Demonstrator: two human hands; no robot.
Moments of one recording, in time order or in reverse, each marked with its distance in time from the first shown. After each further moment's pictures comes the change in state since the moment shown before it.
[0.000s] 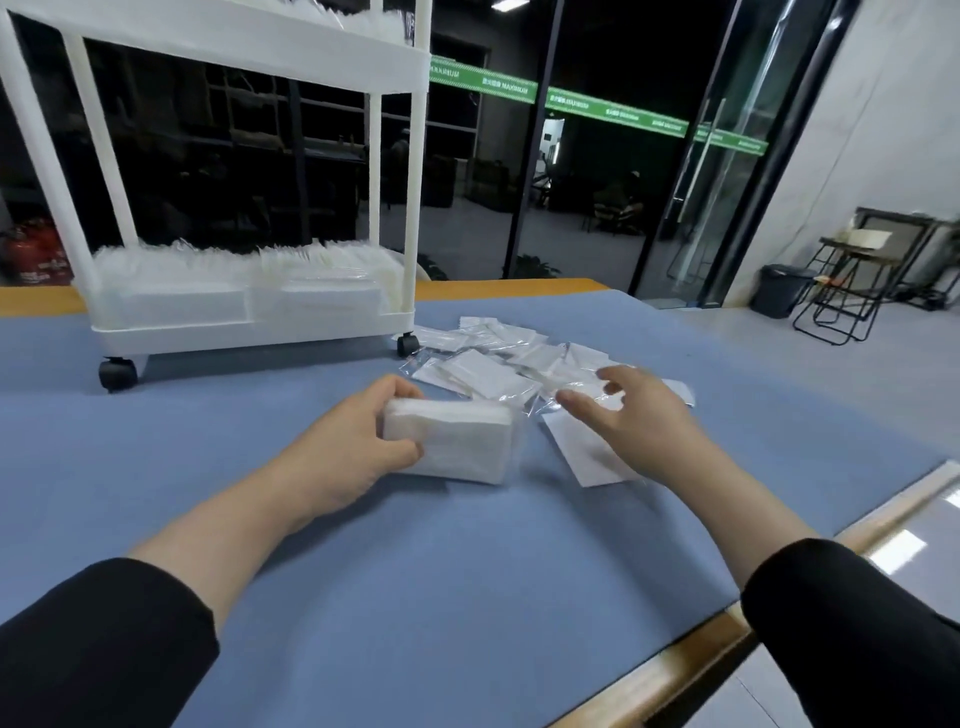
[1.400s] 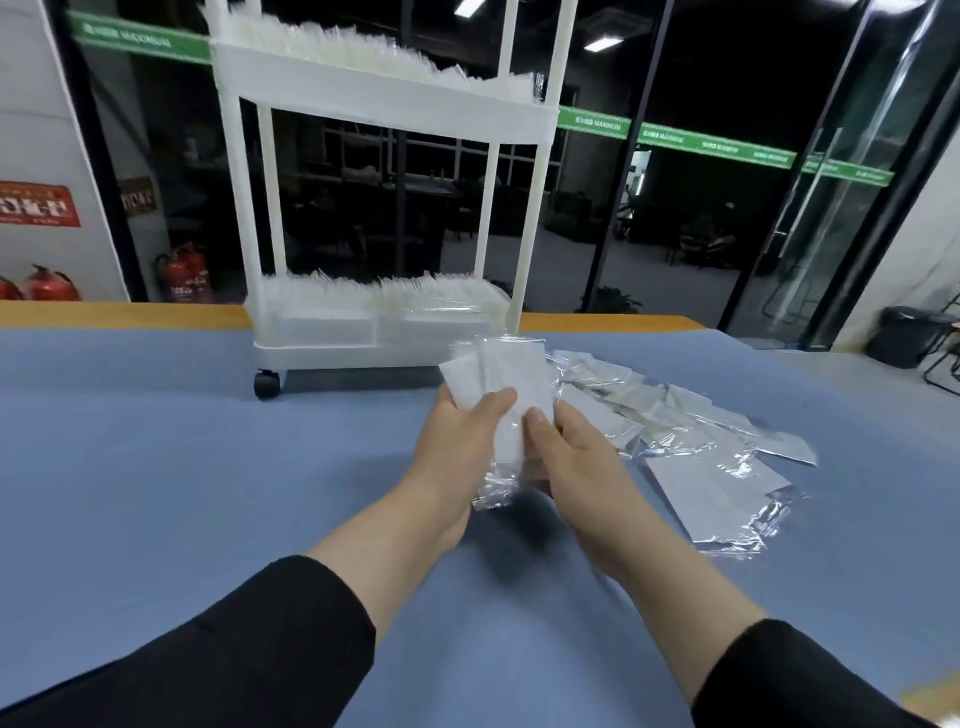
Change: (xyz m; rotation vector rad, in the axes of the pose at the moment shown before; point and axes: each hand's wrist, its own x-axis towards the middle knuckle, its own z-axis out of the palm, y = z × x) left_hand 0.001 0.022 0.009 -0.838 0.333 -0.164; right_hand -0.044 -0.121 0.082 0.873 -0.291 -0.149
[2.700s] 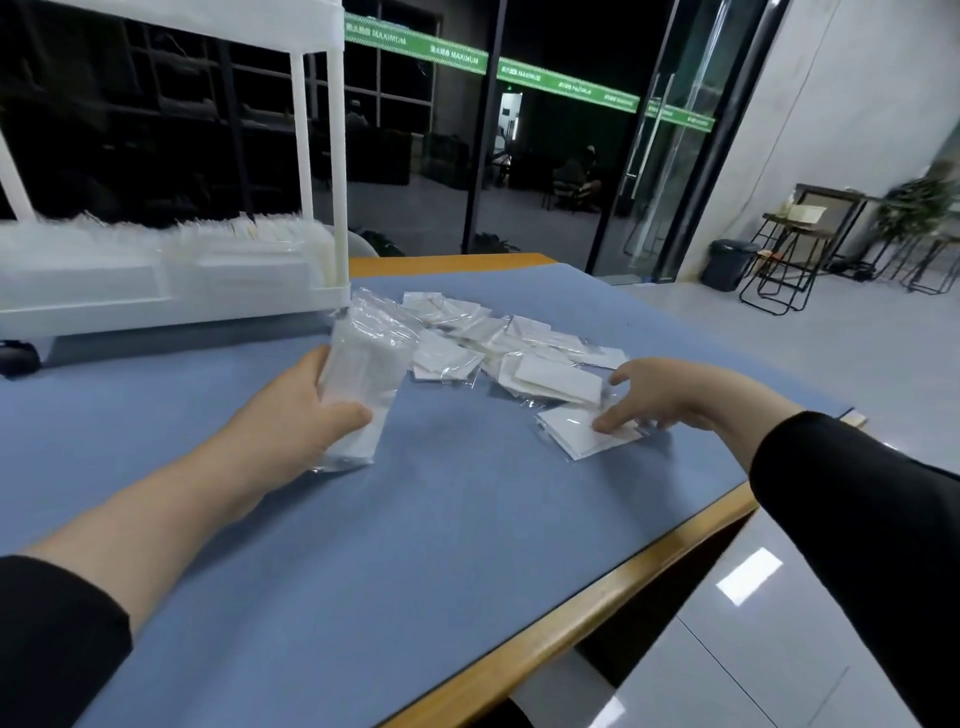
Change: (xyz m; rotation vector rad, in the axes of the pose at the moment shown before) left_hand -0.010 -0.007 0.002 0.782 -0.237 0.095; right_hand -0.007 0.010 -0.246 -0.998 -0.019 0.629
